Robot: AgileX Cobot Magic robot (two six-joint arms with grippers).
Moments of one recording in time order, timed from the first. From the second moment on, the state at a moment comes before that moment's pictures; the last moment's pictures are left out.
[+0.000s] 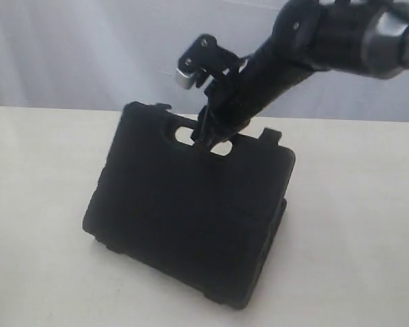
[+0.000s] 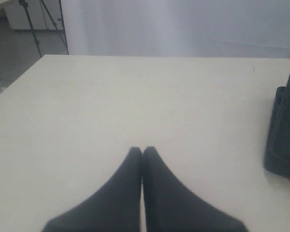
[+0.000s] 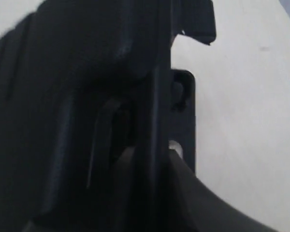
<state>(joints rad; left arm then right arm) 0.07 0.00 0.00 0.01 0.35 0.01 0.07 1.96 -1.61 0.42 0.77 -0.91</state>
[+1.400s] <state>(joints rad) 0.07 0.00 0.00 0.01 0.35 0.01 -0.02 2.31 -1.85 0.55 0.99 -0.74</state>
